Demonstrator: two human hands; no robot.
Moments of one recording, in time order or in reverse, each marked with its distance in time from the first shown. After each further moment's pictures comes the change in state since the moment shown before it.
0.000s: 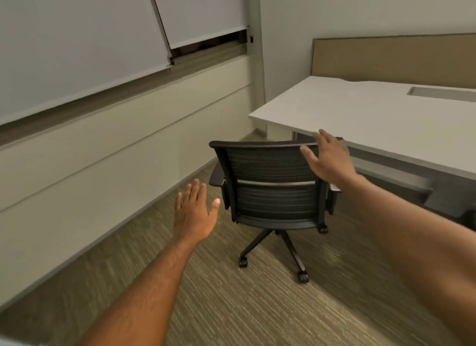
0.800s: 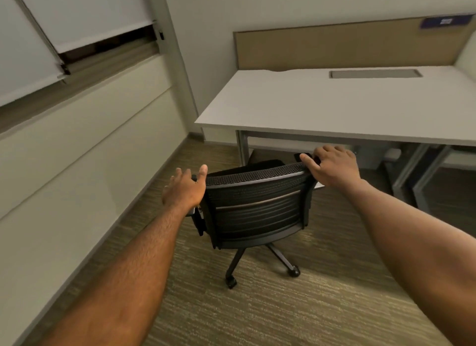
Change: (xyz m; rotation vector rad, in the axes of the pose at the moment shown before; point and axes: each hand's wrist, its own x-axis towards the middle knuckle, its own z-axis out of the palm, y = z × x) left_hand 0.247 -0.015 0.014 -0.168 -0.260 0.096; right_hand 0.019 -0.005 0.047 -0.366 0.045 0.346
